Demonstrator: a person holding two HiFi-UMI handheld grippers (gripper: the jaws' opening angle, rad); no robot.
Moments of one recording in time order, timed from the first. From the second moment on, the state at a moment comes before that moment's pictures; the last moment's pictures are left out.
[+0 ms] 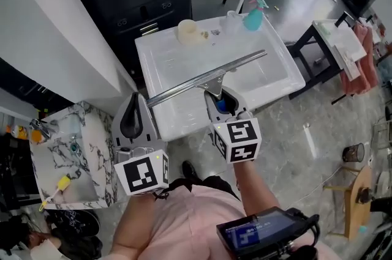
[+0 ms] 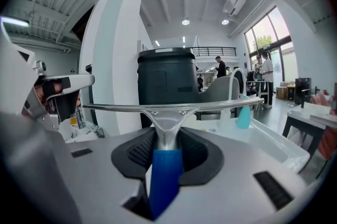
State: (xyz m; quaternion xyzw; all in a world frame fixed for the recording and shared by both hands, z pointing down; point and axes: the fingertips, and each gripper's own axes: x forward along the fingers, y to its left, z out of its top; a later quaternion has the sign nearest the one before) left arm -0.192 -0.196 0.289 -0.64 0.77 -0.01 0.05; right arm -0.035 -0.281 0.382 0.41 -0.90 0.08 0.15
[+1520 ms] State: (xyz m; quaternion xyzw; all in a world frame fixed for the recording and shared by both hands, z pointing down) left arm -0.282 -0.277 0.358 -0.54 0.84 -0.08 -0.02; right arm -0.135 -0.381 0.525 0.27 -0.91 0.16 0.28
